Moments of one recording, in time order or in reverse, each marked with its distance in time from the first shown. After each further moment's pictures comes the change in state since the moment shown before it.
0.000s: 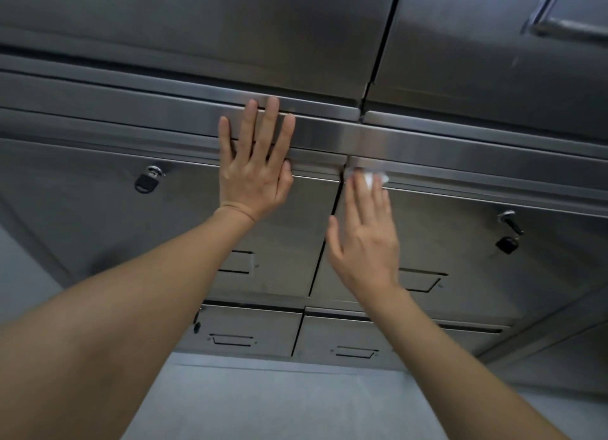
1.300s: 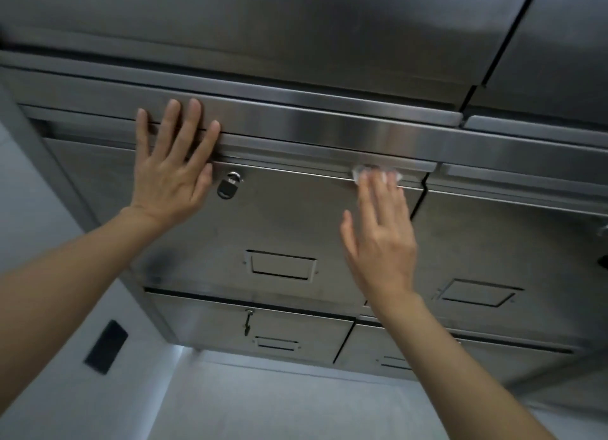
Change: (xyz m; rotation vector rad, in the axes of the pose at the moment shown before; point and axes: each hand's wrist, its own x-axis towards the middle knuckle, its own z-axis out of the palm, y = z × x) left_hand -0.065 -0.206 -0.054 0.055 -0.198 0.150; right_hand 0.009 -0.084 0.037 0.032 0.146 -0.040
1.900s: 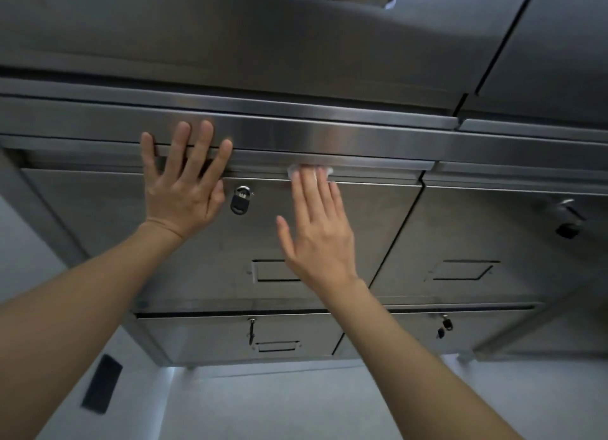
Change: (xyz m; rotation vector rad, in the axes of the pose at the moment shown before) left_hand -0.001 -0.001 0.034 0.012 0.220 0.044; right_hand 0.018 -0.084 0.026 -0.059 -0.183 -0.037
